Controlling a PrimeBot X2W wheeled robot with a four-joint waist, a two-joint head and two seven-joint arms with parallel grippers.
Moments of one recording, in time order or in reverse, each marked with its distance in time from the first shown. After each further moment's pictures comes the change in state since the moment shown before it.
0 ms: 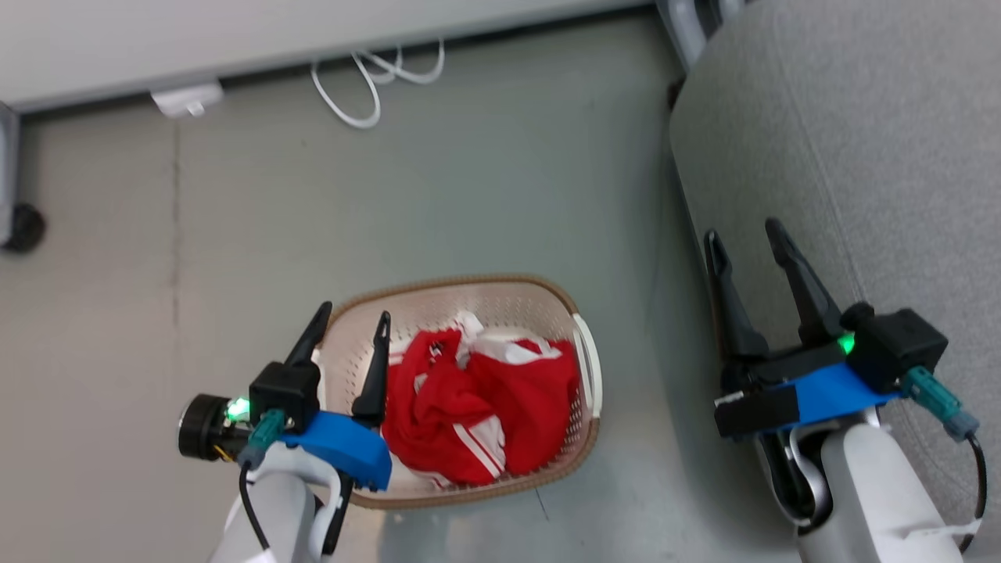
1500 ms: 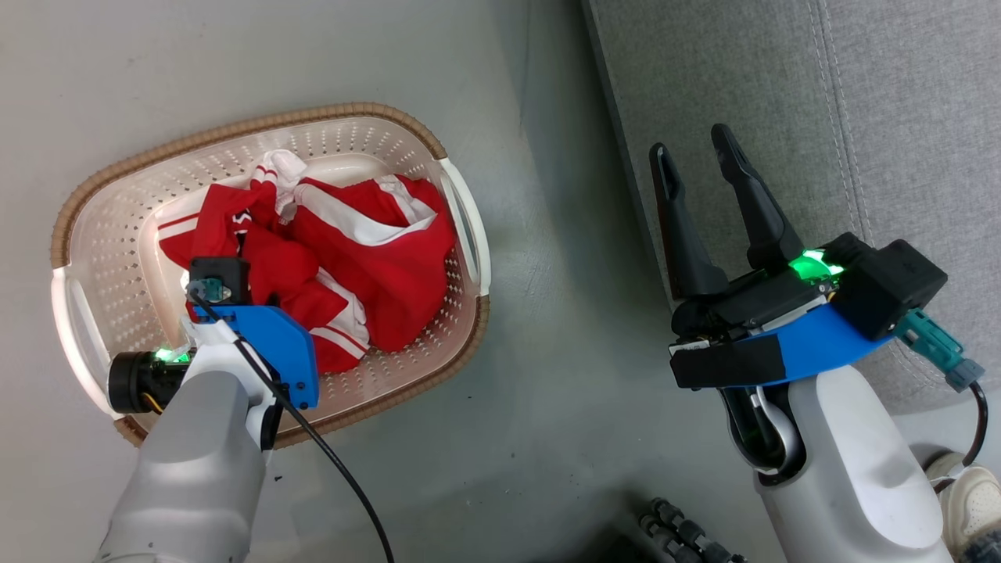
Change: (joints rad) left arm -0.491 0.046 0.017 0.743 -0.104 0.041 0.251; right arm -0.160 -0.001 0.147 -0.077 0.156 0.000 -0.018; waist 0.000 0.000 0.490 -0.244
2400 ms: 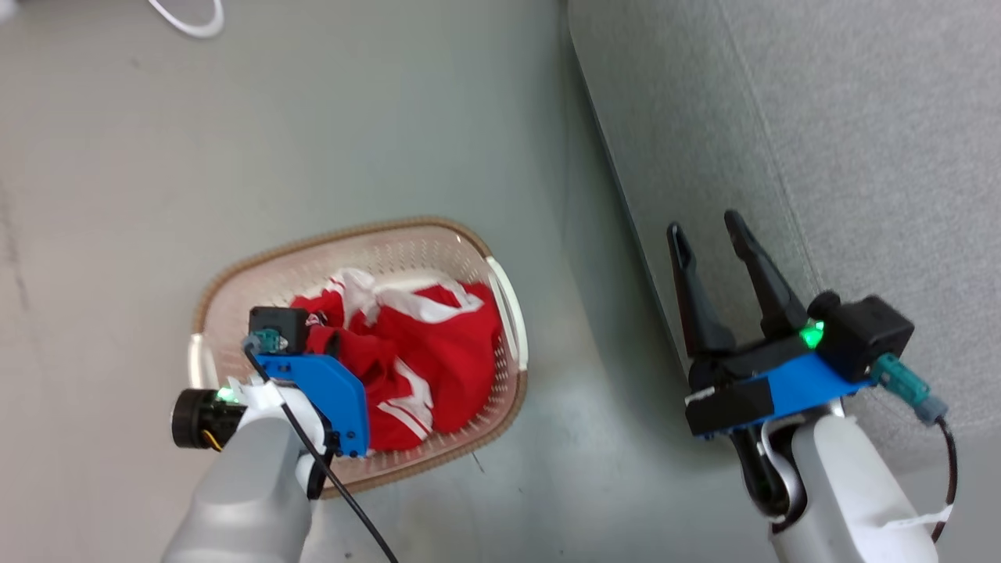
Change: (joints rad) left arm 0.073 -0.059 -0.096 0.010 -0.072 -0.053 -0.096; right arm 0.087 0.001 -0.058 0.122 -0.068 0.000 -0.001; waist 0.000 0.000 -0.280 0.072
